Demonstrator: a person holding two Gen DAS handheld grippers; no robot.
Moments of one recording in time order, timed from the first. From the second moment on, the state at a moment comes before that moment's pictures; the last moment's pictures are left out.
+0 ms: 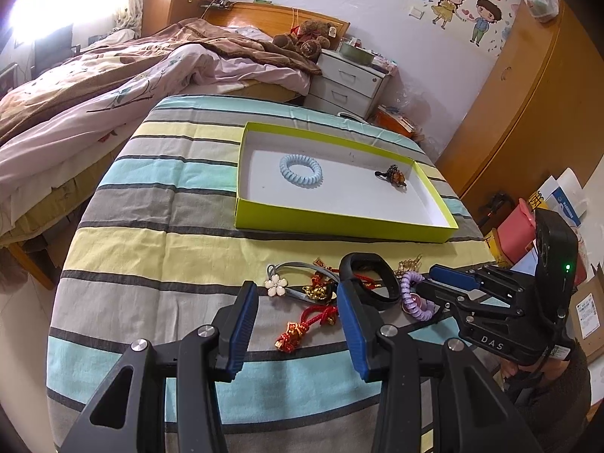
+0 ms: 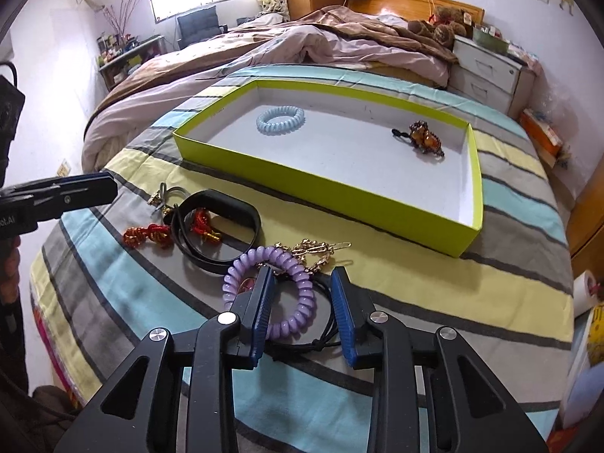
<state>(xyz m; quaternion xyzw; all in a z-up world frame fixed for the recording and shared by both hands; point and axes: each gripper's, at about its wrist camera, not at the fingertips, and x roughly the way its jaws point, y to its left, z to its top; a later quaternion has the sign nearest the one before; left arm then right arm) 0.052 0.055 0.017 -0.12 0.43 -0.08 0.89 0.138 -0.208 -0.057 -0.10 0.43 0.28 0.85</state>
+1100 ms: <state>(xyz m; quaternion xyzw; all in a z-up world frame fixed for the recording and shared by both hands) 0.098 0.015 0.011 -0.09 0.47 -0.13 0.87 0.131 -0.236 -0.034 -0.06 0.39 0.26 0.88</state>
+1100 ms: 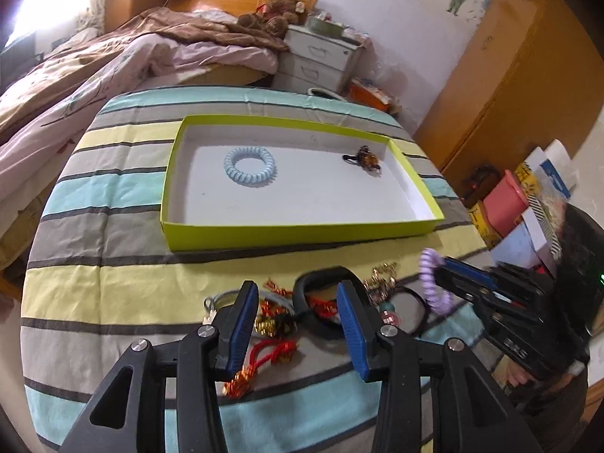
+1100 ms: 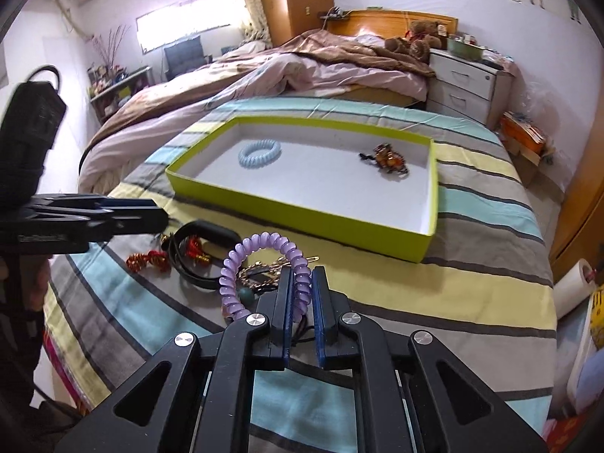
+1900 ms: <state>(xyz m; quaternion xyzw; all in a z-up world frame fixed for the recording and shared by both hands) 0.129 -0.031 -0.016 0.03 0.52 -0.14 0.84 0.136 -0.264 -0.035 0.00 0.39 0.26 0.89</state>
